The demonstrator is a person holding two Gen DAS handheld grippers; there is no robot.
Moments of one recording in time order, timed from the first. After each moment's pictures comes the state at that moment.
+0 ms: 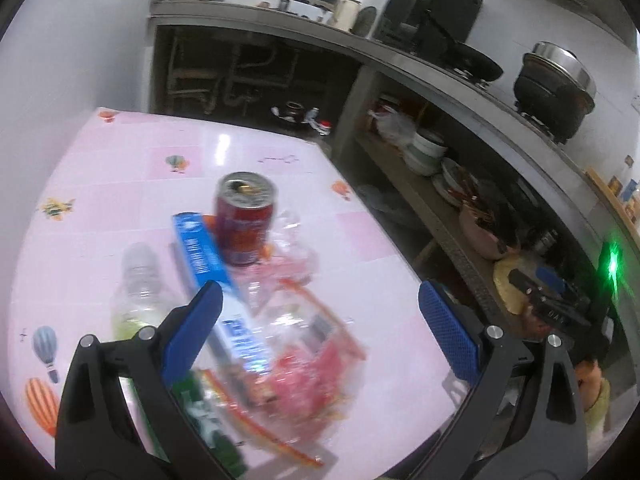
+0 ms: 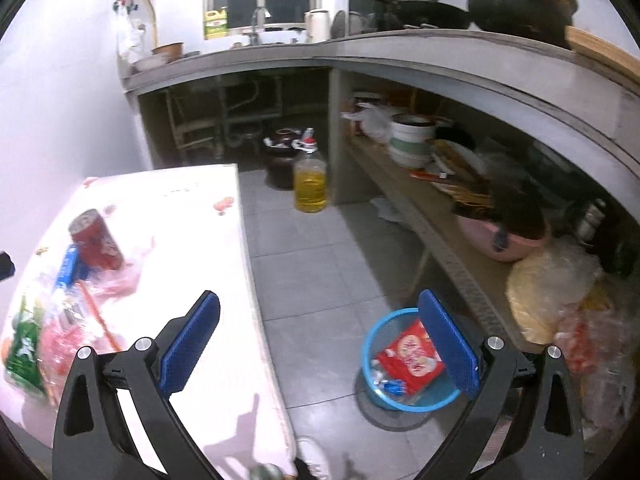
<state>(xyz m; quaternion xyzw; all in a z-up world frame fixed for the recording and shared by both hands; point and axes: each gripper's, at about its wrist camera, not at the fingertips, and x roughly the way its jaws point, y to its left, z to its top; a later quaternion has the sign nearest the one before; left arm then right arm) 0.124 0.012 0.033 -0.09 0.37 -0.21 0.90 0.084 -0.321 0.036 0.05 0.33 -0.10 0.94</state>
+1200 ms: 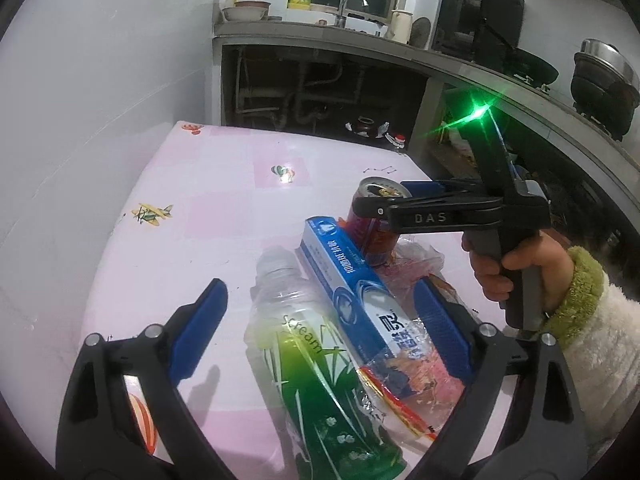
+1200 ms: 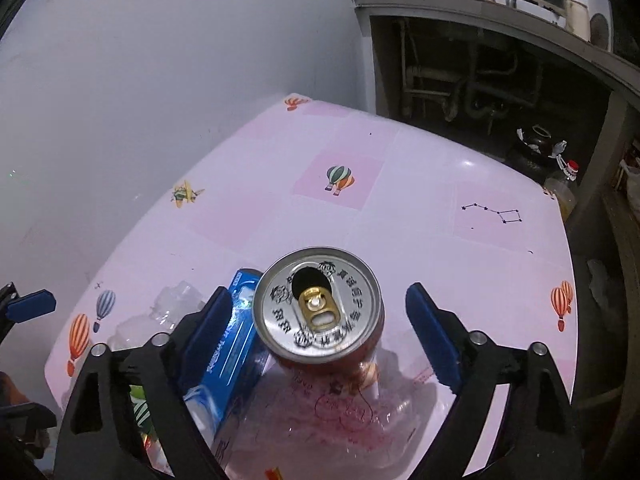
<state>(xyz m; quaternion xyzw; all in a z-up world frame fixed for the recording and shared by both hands) 0.125 0.088 0.015 -0.04 0.35 -0.10 0.93 0.302 -0.086 -0.002 -0.04 0.42 0.27 0.87</state>
